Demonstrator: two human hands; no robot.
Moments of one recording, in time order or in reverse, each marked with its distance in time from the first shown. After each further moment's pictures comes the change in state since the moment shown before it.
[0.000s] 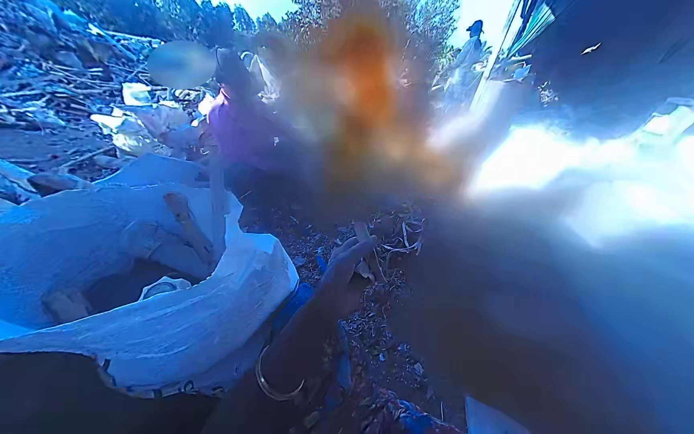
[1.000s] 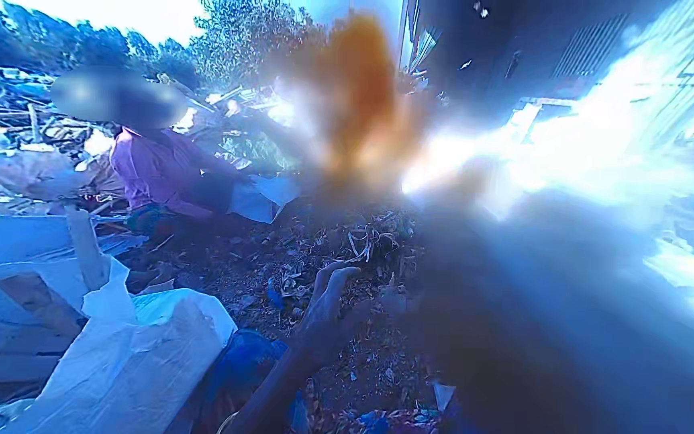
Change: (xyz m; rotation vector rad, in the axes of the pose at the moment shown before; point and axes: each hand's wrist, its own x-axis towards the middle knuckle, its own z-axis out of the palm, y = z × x) left_hand -0.002 -0.038 0.028 1.139 -0.416 0.576; right_hand 0.053 0.023 0.022 0.019 -0.276 0.069
